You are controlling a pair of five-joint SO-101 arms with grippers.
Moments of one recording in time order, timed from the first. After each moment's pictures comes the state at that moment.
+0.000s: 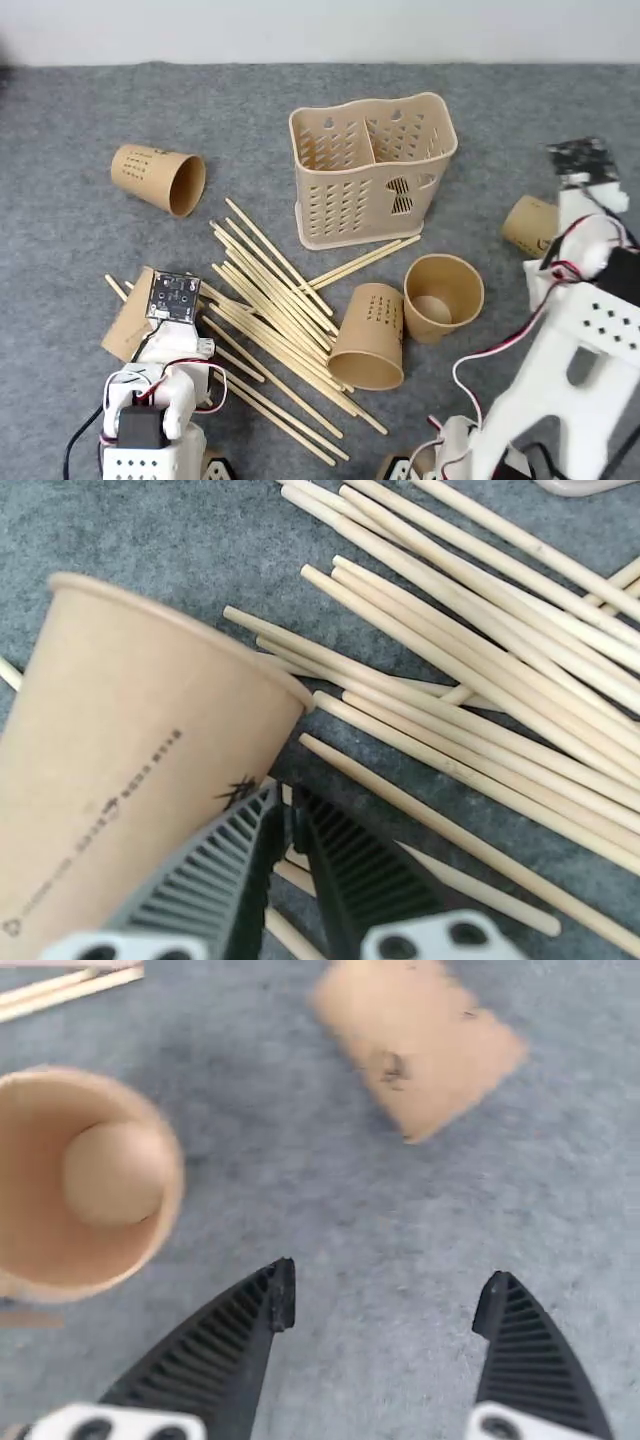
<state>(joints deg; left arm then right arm) -3.7 -103.3 97.5 72.0 1.6 27.1 -31.2 19.2 85.0 33.0</state>
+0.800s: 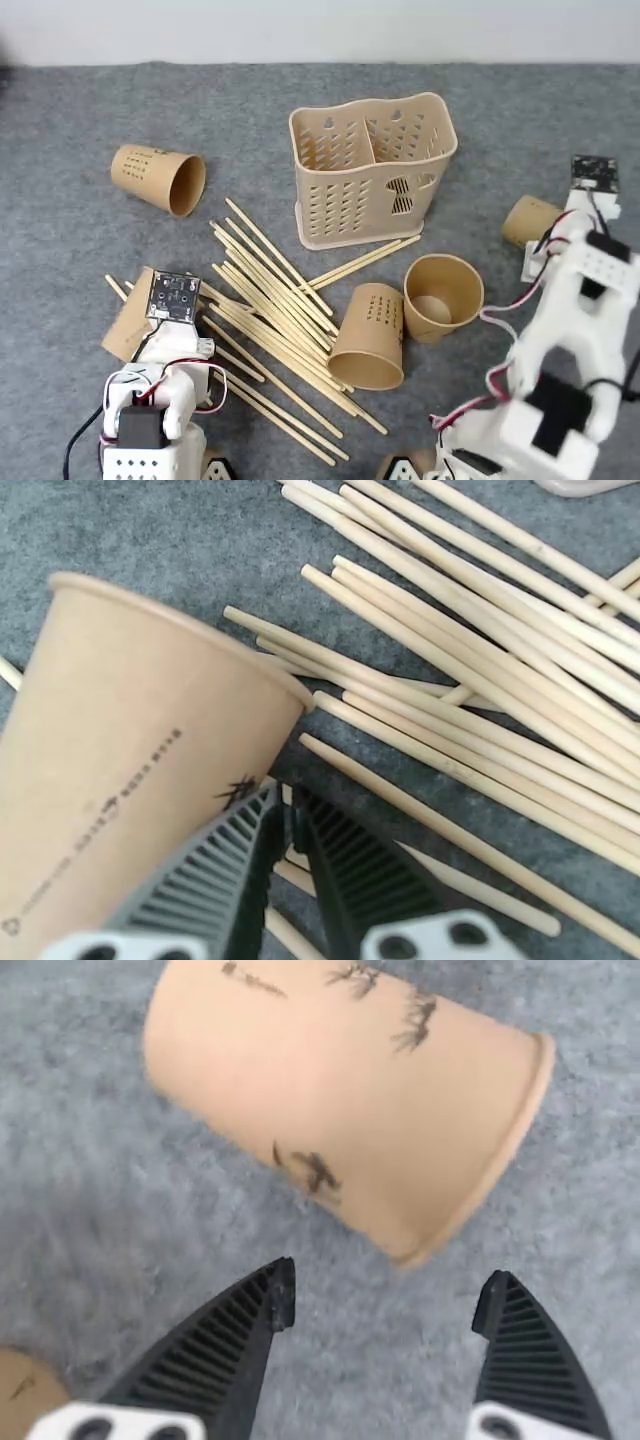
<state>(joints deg) -3.7 -103.3 97.5 72.0 1.8 28.3 -0.8 24.9 51.6 18.4</state>
